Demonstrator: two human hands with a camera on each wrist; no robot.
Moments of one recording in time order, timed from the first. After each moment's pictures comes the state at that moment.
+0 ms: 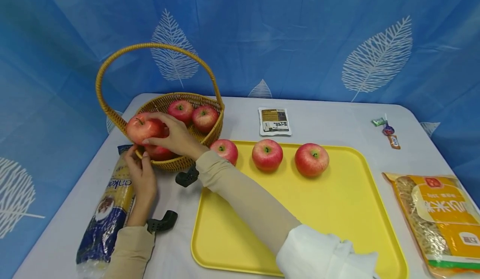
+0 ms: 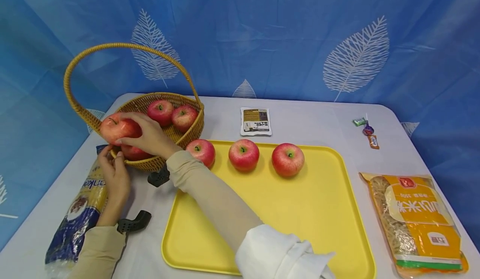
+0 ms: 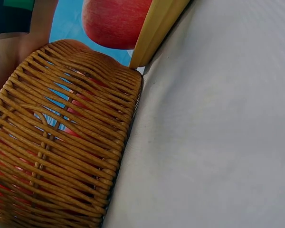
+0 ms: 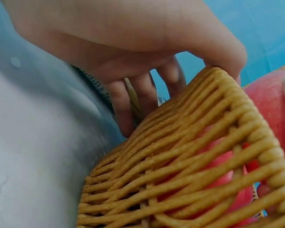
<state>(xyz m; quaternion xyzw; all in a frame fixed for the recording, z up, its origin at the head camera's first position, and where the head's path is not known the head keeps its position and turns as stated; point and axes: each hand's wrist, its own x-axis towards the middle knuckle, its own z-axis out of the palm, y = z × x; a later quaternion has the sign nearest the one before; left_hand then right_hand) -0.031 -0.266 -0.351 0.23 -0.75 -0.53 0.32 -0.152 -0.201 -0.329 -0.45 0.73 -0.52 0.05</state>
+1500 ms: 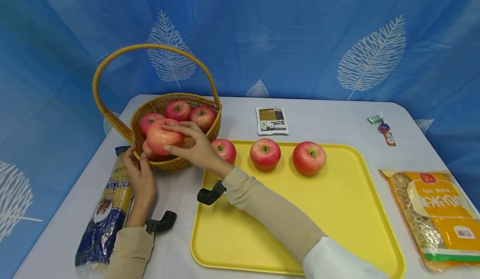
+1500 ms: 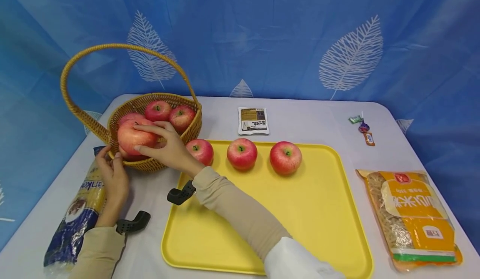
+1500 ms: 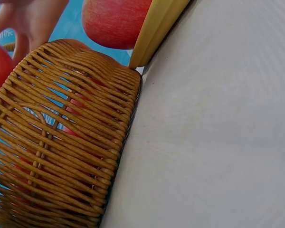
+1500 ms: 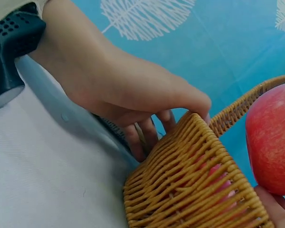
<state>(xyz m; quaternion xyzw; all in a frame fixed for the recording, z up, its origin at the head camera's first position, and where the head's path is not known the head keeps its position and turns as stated) -0.041 -0.287 -0.385 0.24 -0.75 -0.52 0.33 -0.111 -0.128 -0.306 -0.36 0.67 -0.64 0.14</state>
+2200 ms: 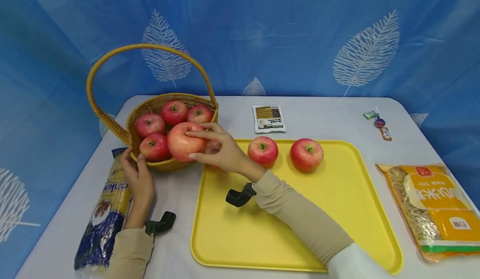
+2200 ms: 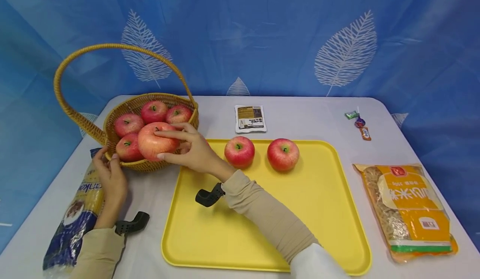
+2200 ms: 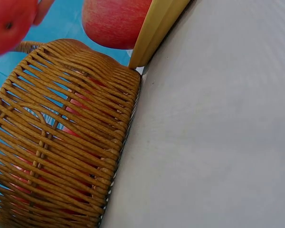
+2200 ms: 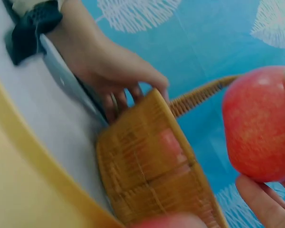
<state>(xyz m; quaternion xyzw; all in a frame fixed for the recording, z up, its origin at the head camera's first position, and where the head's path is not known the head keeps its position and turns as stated) -0.042 -0.287 -0.387 0.23 -0.74 -0.54 0.34 -0.124 -0.074 -0.327 -0.39 0.65 -0.64 0.11</state>
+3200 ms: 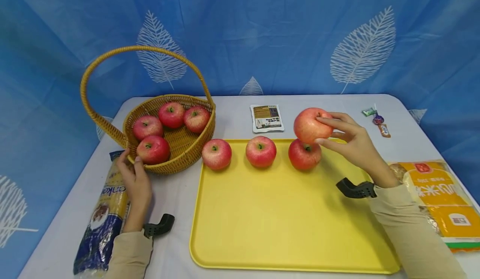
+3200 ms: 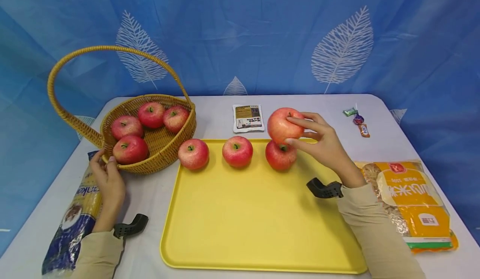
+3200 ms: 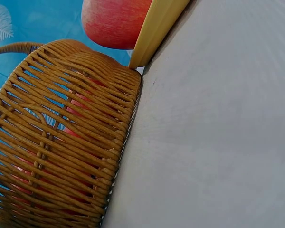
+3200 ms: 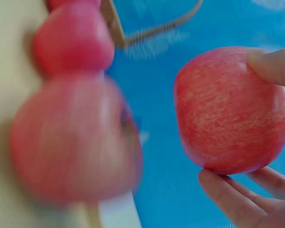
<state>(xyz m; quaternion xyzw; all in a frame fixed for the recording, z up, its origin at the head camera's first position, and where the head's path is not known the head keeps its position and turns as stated) -0.041 -0.288 -0.389 0.21 -0.74 -0.54 0.34 -0.149 0.178 -0.317 -0.26 0.82 -0.50 -0.07</state>
